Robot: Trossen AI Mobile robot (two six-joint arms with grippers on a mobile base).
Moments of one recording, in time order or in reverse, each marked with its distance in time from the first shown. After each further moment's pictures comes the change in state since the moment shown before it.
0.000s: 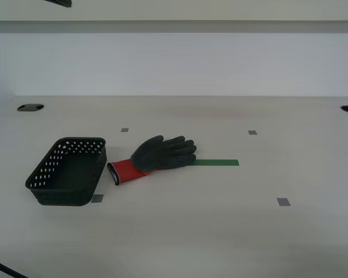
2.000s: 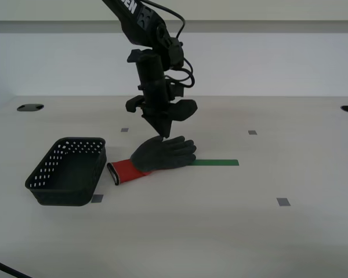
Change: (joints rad) arm 0 0.000 0.000 0.000 -0.006 0.000 0.000; arm 1 -0.359 1.126 0.767 -0.516 0.137 0.103
